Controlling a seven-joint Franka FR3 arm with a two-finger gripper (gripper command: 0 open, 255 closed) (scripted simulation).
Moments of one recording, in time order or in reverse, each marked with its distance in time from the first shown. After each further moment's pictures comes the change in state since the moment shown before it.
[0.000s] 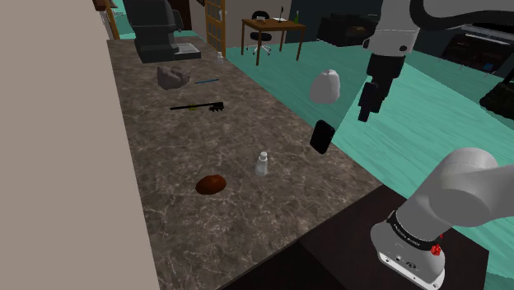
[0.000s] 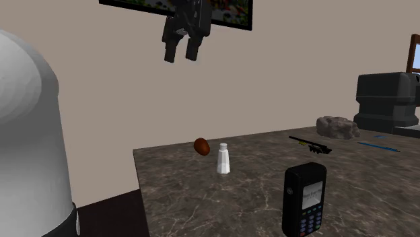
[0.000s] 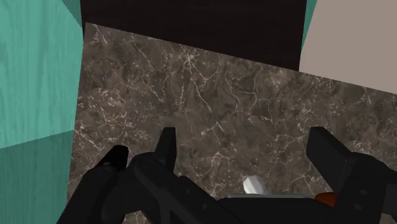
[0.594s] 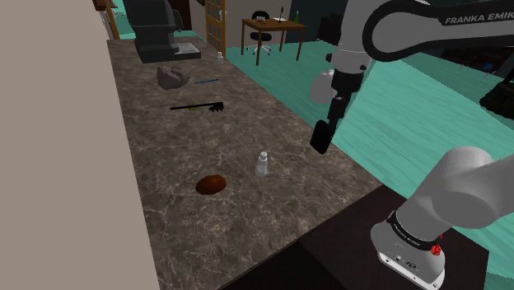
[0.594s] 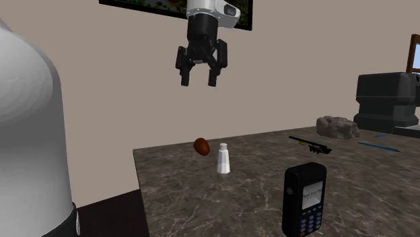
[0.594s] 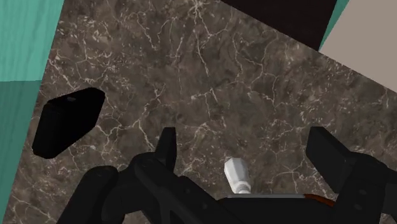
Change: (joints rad) arm 0.077 0.185 0.055 -0.017 -0.027 0.258 -0.110
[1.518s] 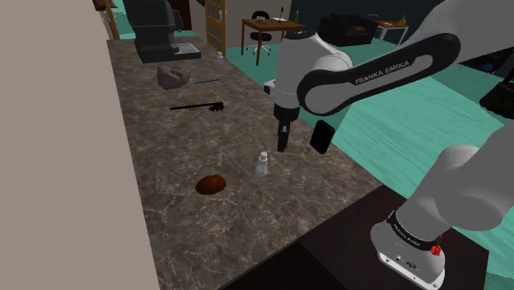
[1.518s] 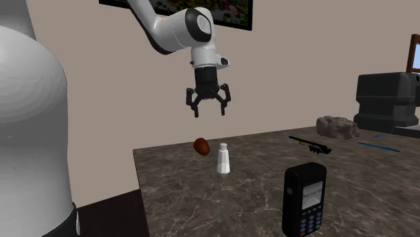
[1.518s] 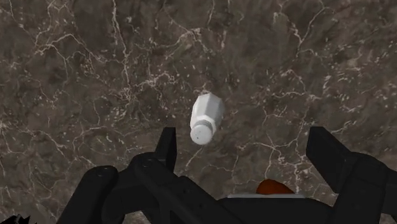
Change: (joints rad) arm 0.106 0.419 0.133 0.085 -0.136 0.451 -0.132
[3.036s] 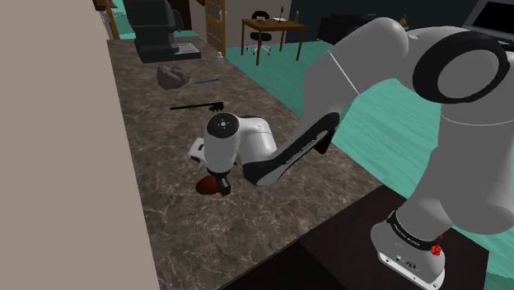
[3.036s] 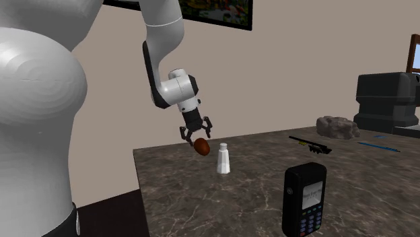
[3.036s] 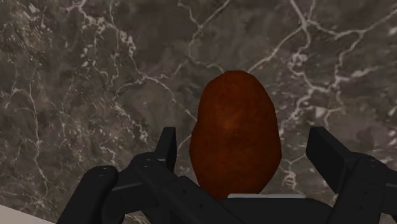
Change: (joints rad) arm 0.220 0.663 0.048 0.390 -0.581 0.348 0.084
